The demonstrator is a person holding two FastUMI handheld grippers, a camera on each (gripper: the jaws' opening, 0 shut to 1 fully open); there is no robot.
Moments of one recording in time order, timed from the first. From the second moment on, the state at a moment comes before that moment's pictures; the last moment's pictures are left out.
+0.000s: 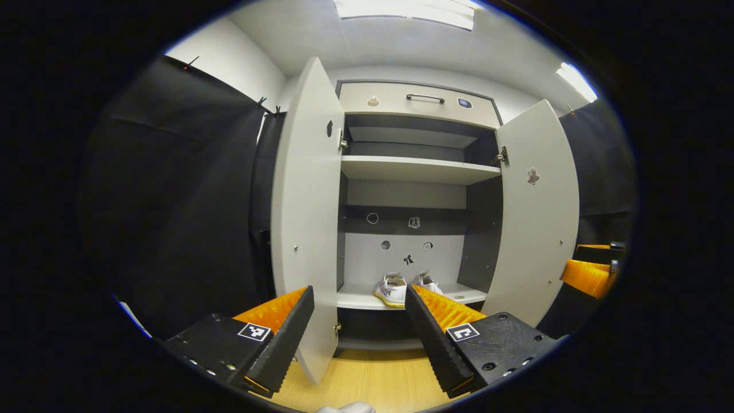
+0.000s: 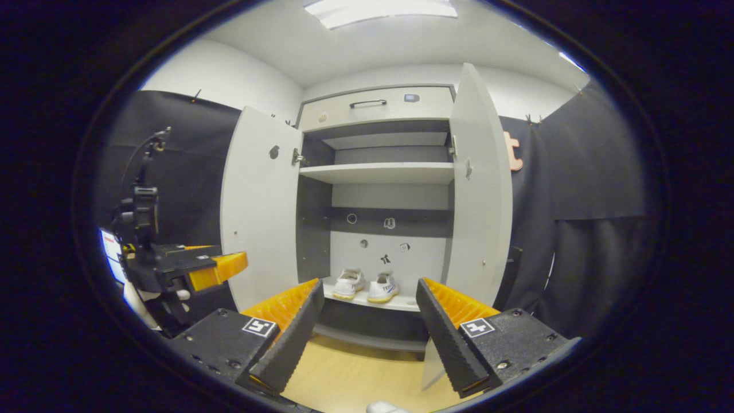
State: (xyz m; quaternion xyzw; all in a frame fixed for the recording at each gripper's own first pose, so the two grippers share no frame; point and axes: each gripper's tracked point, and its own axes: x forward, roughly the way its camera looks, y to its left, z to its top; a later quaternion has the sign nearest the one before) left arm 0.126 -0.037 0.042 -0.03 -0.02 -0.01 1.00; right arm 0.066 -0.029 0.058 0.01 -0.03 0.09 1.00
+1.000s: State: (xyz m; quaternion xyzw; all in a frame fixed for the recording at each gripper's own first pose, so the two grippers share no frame) left arm -0.023 -0.009 -0.007 -0.03 0.00 -0.01 1.00; right arm 0.018 -0.142 0.043 0.00 -0.02 -0.08 1.00
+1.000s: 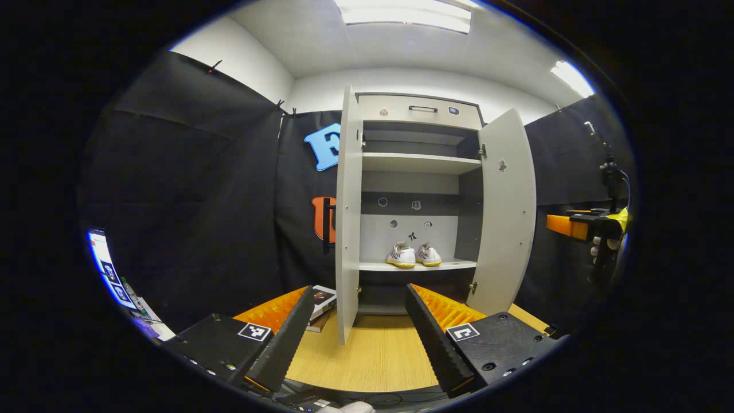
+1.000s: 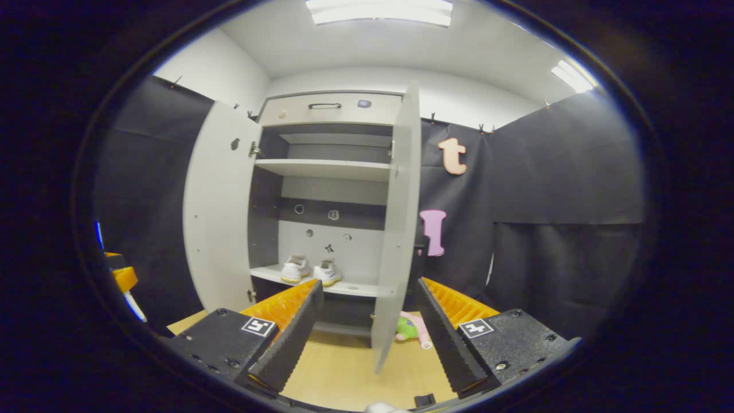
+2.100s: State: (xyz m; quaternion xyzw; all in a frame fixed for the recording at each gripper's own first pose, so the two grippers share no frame) left arm -0.011 -0.027 -0.018 -0.04 0.02 0.02 1.00; right arm 0.156 -0.232 0.037 -0.02 0.02 -0.10 0.99
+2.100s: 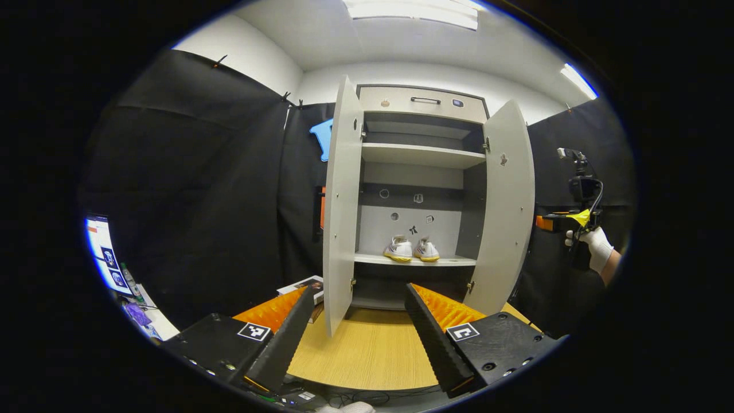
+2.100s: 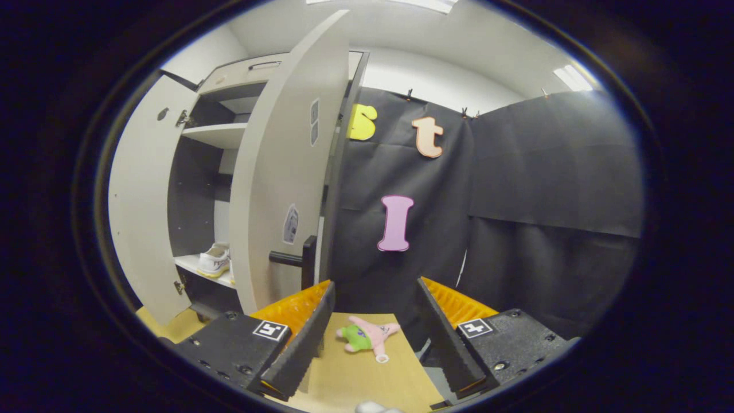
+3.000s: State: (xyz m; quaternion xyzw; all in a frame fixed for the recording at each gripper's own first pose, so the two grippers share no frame) left arm -0.038 0.023 -0.029 -0.05 0.03 0.08 0.99; right arm 0.192 -0.052 0.066 0.00 -0.03 0.02 1.00
